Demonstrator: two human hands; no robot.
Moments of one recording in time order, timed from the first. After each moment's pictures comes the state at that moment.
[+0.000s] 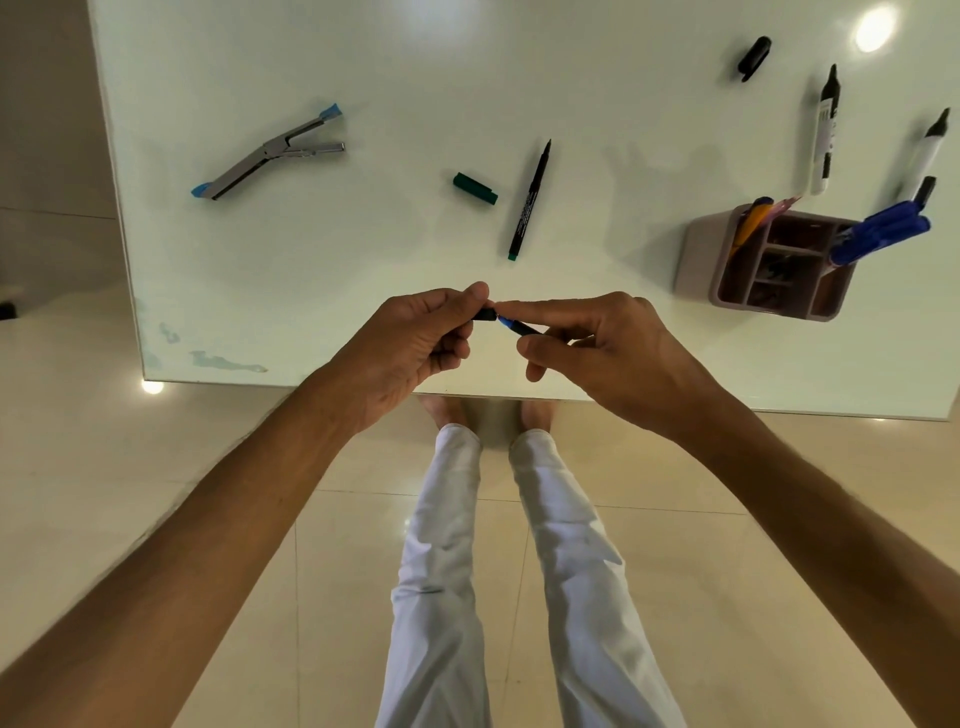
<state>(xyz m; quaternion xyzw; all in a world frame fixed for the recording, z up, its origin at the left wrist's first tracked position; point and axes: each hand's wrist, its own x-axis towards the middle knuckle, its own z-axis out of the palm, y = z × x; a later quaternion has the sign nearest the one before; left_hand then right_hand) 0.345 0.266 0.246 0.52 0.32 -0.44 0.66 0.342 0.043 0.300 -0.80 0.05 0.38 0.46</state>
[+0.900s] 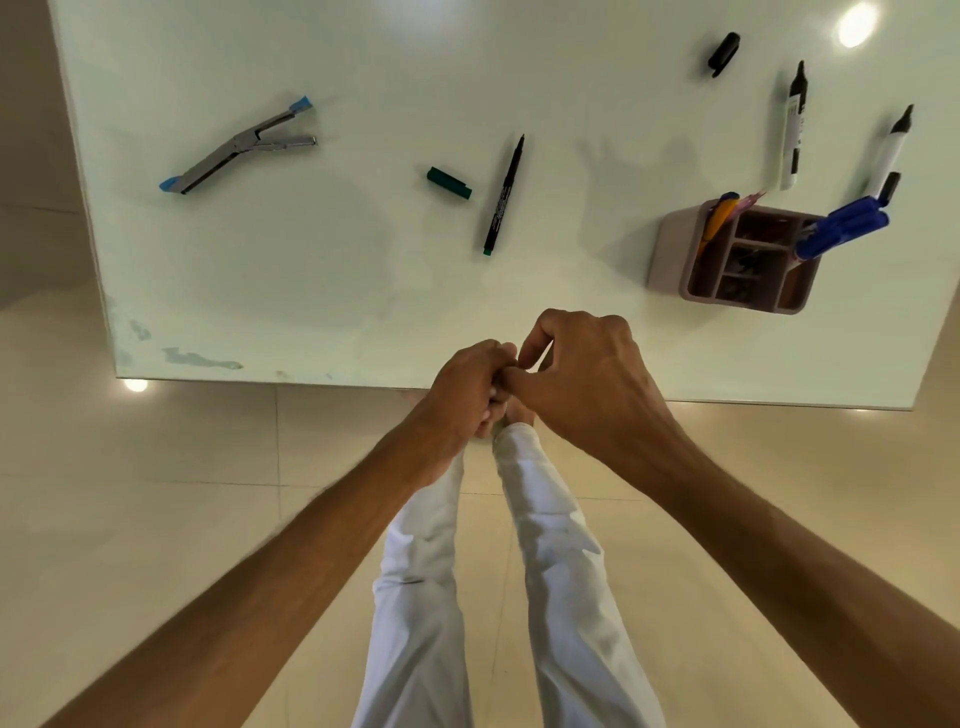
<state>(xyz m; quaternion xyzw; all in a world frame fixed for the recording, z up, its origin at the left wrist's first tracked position) 0.303 0.191 0.264 0.54 0.32 -0.49 0.61 0.321 0.053 0.307 -0.89 0.12 0.36 0.26</state>
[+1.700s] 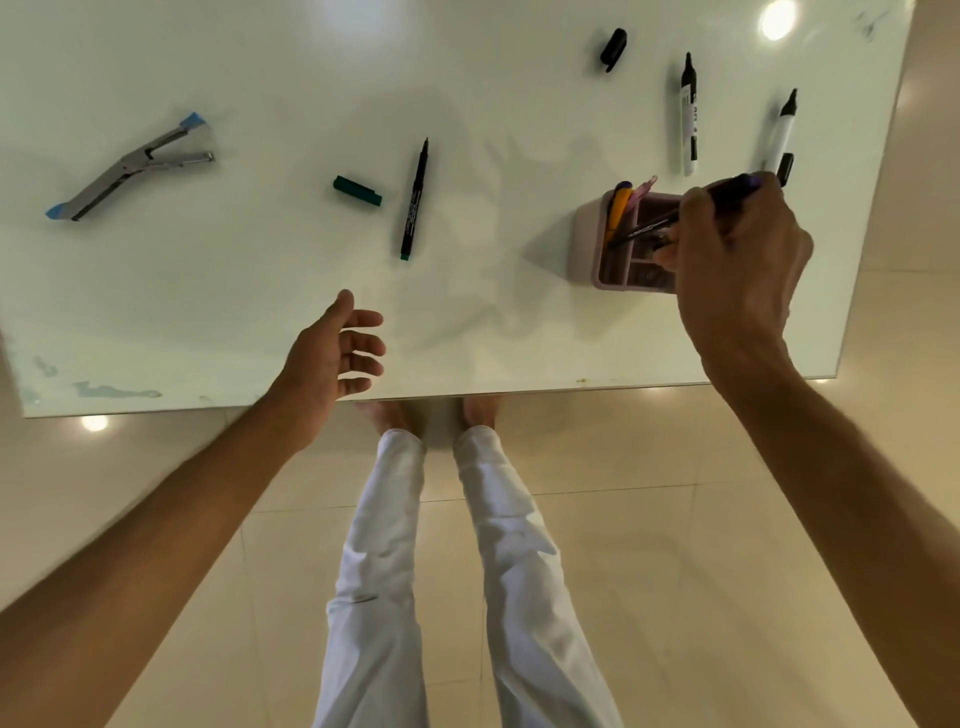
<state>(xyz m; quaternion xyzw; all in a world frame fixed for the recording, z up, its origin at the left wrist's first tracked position) 0.325 0.233 0.209 0.57 0.40 -0.42 0.58 0.368 -0.090 0.309 -0.88 0.36 0.02 0.31</state>
